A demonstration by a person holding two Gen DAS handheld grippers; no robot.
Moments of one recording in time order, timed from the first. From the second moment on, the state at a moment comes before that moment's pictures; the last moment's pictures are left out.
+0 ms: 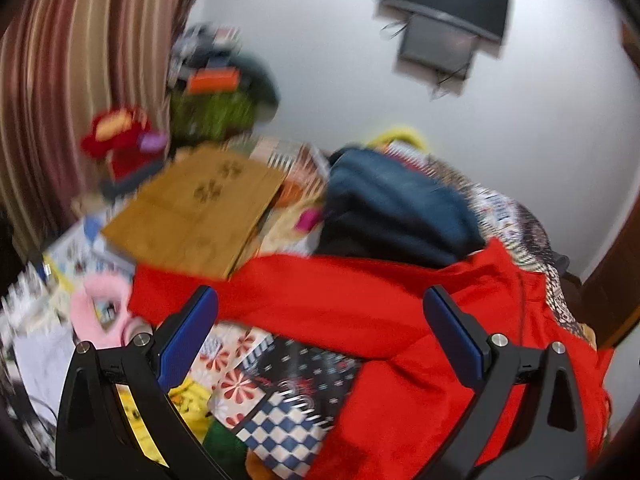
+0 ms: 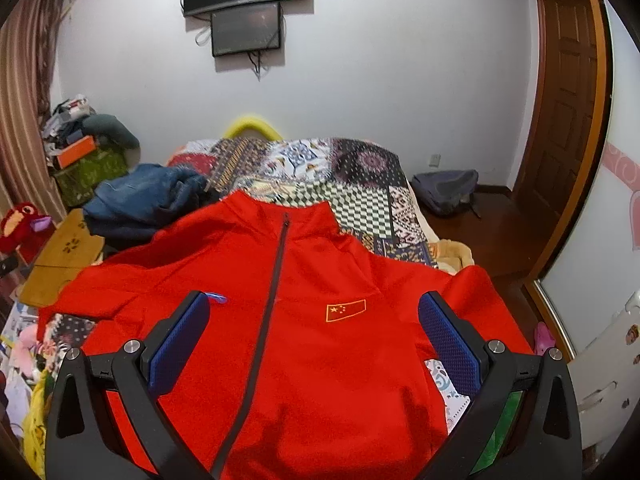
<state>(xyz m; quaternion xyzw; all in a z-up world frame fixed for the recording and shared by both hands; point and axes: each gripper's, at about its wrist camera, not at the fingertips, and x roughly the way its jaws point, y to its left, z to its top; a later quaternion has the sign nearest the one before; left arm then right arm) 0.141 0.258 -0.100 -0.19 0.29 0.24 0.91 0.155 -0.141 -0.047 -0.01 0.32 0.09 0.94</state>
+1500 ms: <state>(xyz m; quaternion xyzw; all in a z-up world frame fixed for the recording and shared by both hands) 0.232 0.301 -0.093 -0.19 0.27 0.19 0.92 0.195 -0.135 -0.072 -0.03 0.38 0.07 0.92</state>
